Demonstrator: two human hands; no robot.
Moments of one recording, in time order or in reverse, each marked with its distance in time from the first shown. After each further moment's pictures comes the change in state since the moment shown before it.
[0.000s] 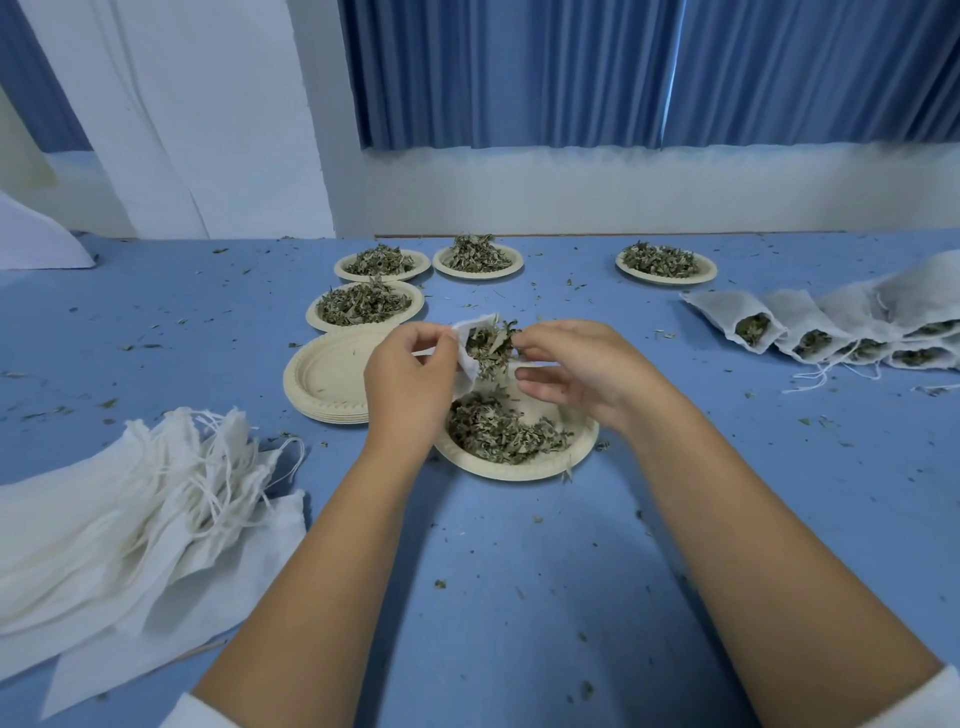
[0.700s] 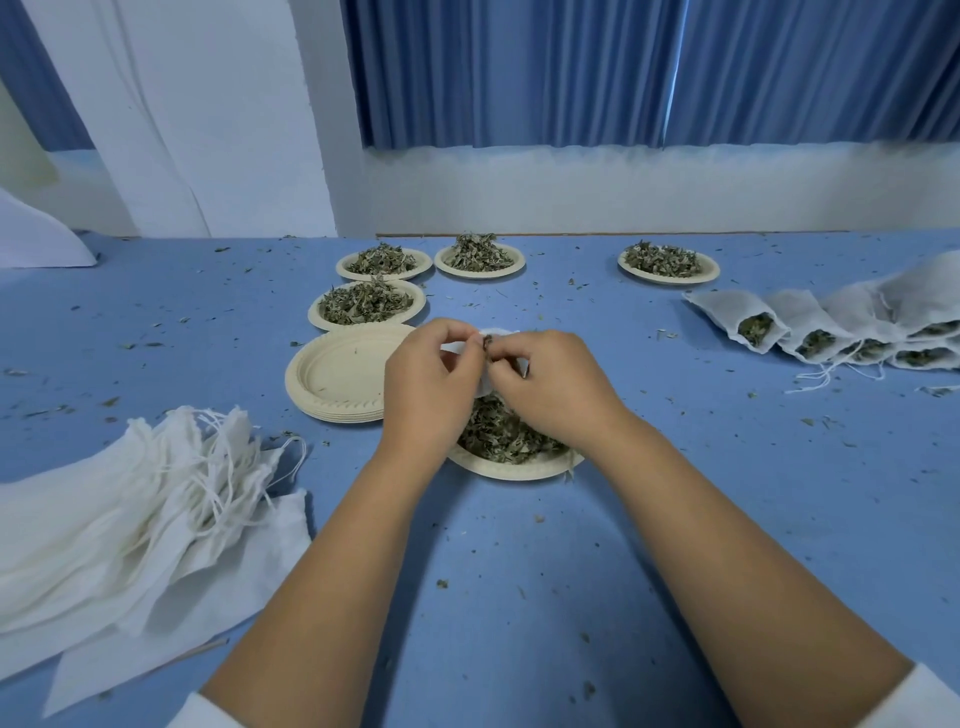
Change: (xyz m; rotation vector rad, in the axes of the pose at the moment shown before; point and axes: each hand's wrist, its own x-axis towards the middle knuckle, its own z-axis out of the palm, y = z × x) left_hand -0.010 0.006 0.003 0.152 -0.115 0.203; right_hand -0.006 0.022 0.020 -0.950 0.075 -0.655
